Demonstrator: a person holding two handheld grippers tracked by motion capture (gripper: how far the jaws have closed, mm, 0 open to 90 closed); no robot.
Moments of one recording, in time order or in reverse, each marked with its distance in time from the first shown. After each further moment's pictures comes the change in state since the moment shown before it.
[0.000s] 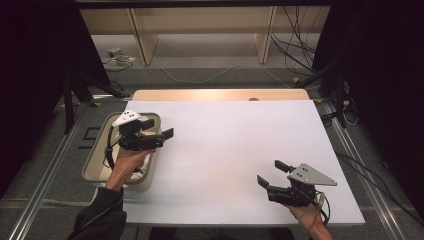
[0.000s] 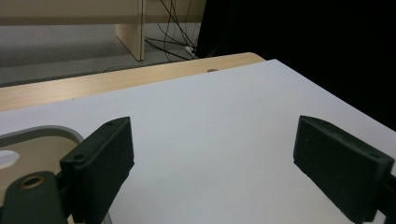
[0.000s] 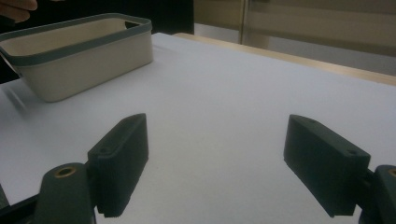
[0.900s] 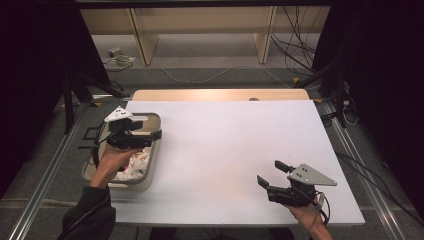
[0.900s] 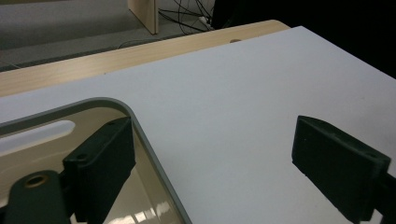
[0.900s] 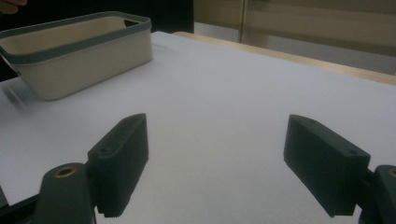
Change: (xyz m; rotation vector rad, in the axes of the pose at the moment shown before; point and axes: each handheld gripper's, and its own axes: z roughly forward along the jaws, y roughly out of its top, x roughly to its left) left arm 0.025 0.004 -0.014 0.135 0.058 0.045; right arm 0.000 0.000 0.000 0.003 -0.003 -0.004
